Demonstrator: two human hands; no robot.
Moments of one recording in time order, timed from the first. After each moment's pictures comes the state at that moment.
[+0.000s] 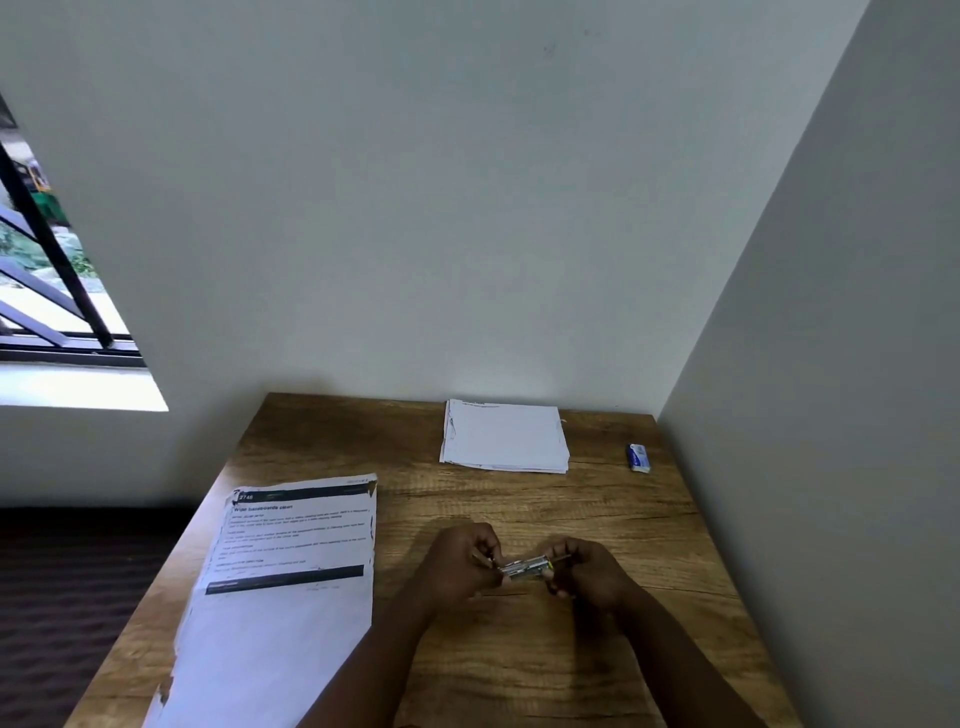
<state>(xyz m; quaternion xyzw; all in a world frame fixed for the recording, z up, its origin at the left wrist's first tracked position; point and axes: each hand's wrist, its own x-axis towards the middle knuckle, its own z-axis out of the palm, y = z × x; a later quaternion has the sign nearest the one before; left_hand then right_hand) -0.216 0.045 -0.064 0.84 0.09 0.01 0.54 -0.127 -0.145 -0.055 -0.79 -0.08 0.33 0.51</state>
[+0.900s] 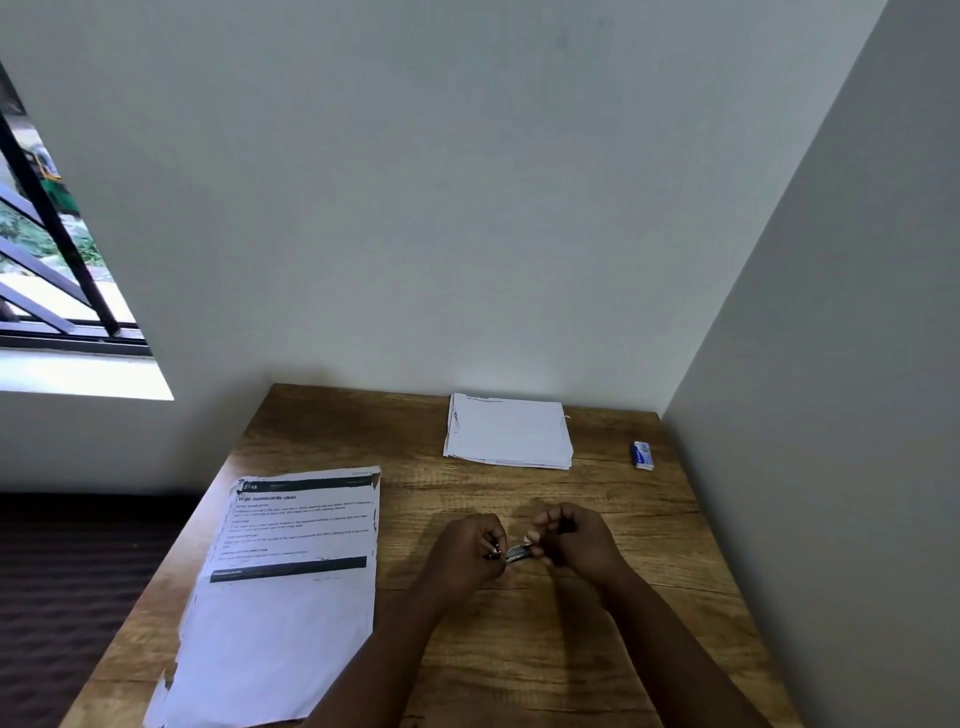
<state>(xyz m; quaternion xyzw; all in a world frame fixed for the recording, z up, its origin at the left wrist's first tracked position) -0.213 0.040 -0.069 0.86 0.11 0.06 0.49 -0.130 -0.116 -0.031 -0.79 -0.07 0.24 0.56</state>
